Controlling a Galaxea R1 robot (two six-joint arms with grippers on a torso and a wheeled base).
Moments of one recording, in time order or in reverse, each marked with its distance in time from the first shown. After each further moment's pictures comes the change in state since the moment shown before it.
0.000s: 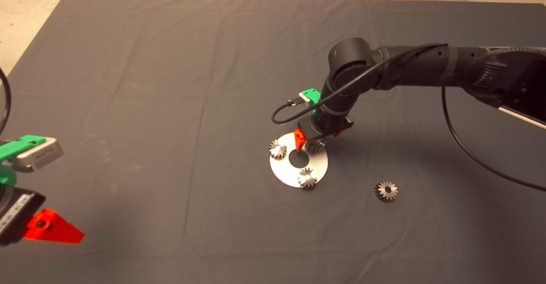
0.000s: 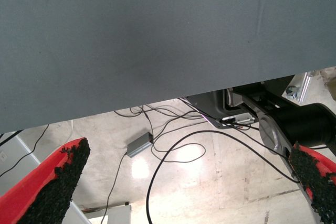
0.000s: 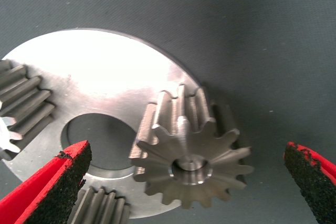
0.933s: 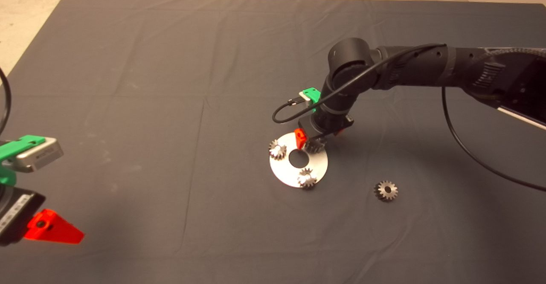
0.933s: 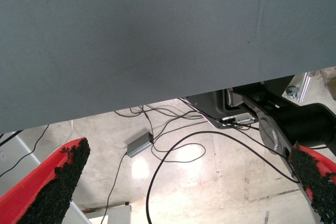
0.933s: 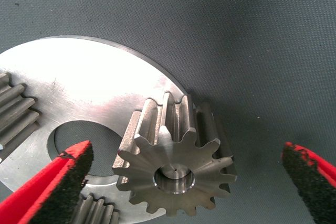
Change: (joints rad) left arm 0.000 0.000 0.000 0.000 0.000 0.000; right arm -0.001 -0.001 -0.013 -0.010 -0.001 -0.016
